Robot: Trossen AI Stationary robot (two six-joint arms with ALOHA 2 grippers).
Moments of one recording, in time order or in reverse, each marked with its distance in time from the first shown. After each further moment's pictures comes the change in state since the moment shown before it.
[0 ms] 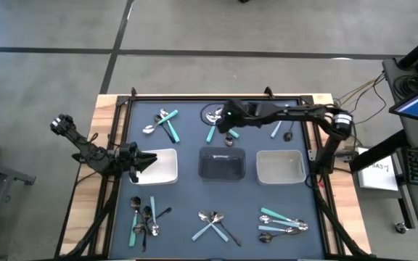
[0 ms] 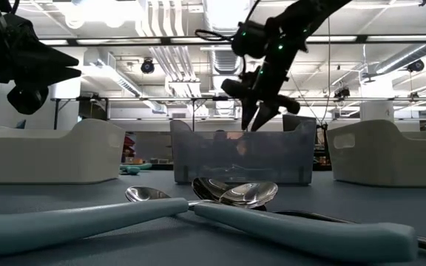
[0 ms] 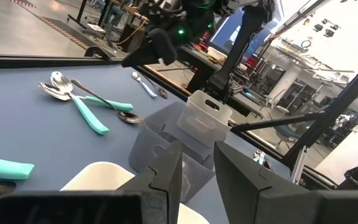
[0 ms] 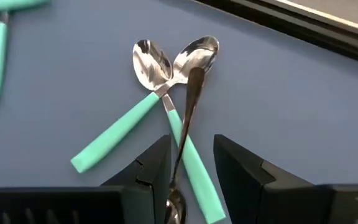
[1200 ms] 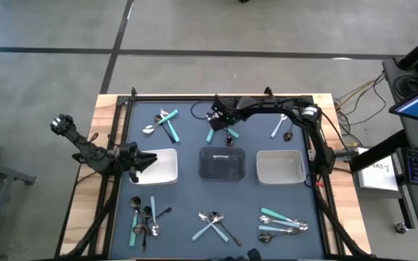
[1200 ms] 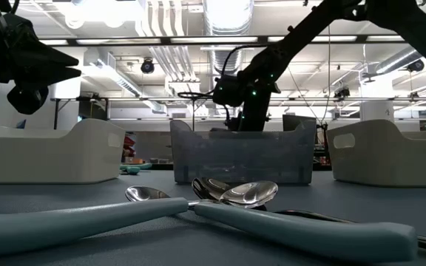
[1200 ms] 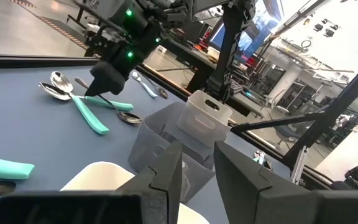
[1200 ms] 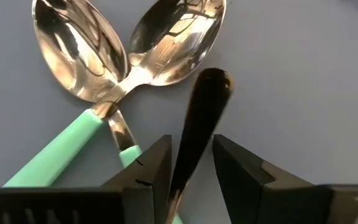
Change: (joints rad) left arm 0.000 0.000 0.000 0.000 0.000 0.000; right arm -0.111 0.350 0.211 -0.065 -0.115 -0.034
